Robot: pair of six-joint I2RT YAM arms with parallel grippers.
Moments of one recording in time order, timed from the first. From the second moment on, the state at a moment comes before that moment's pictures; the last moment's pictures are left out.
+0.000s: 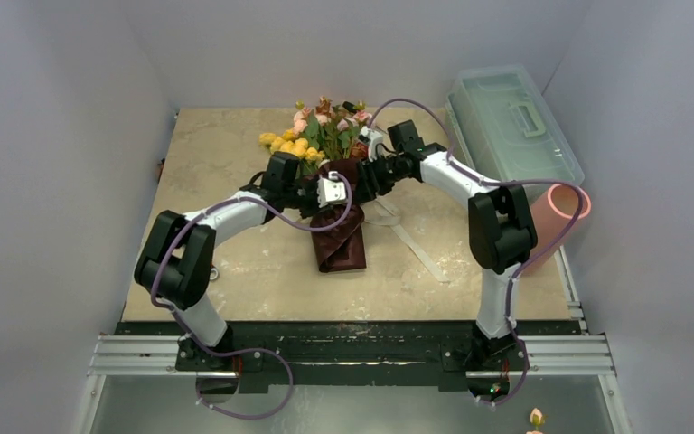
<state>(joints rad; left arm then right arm) -0.41 1.68 1.02 -0.07 0.61 0.88 0.41 1.98 1.52 -0.49 -0.68 -0.03</state>
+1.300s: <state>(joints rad) -0.43 1.77 1.04 0.01 0.55 0.86 0.44 2.14 1.64 -0.46 -0.65 0.09</state>
